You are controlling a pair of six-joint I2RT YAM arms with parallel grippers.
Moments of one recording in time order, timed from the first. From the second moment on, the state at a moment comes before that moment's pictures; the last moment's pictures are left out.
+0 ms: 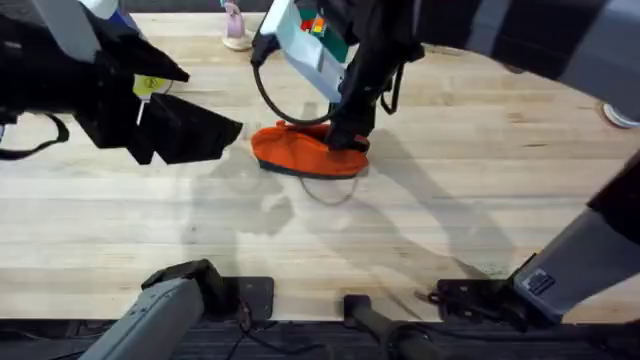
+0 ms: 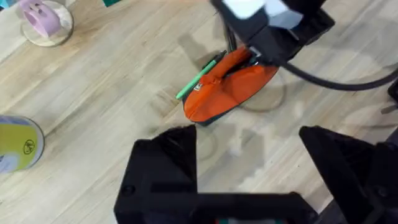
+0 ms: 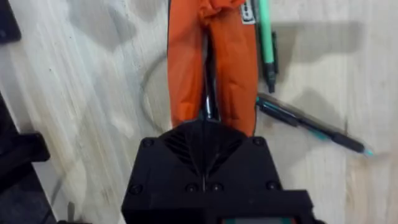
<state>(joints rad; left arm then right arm) 0.27 1.08 1.43 -1.50 0.63 0.86 0.65 1.93 1.63 -1.15 -0.31 -0.70</state>
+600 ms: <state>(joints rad) 0.27 1.08 1.43 -1.50 0.63 0.86 0.65 1.99 1.63 -1.14 -0.34 -0.73</state>
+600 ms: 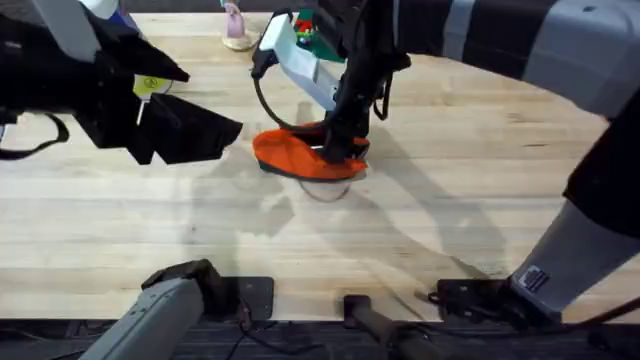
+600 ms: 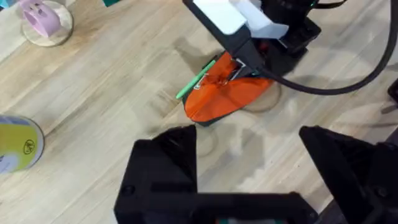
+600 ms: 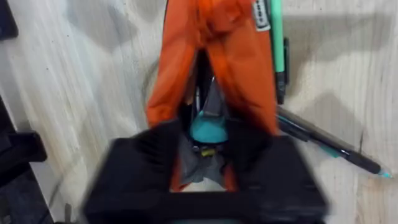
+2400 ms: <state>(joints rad) 0.27 1.08 1.43 -1.50 0.63 0.86 0.46 2.01 2.30 -1.31 -0.34 -0.25</state>
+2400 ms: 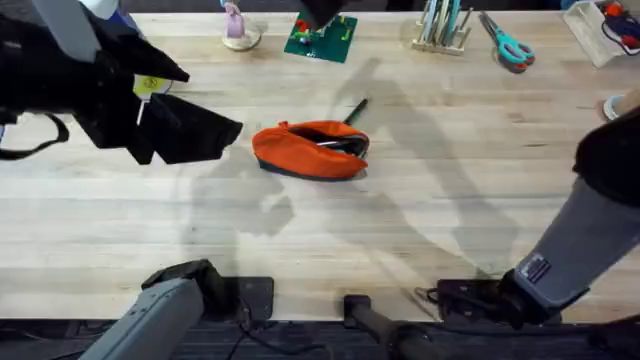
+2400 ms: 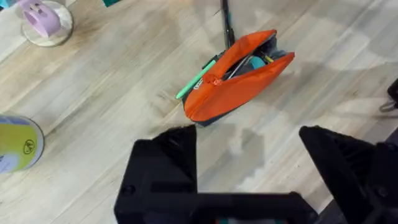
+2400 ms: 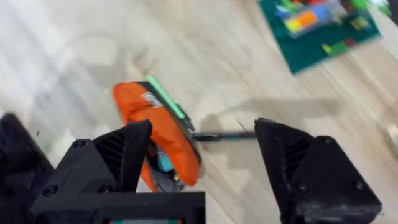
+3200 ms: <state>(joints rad) 0.27 1.08 1.43 -1.50 0.63 0.86 0.31 2.01 2.30 -1.45 -0.16 0.60</state>
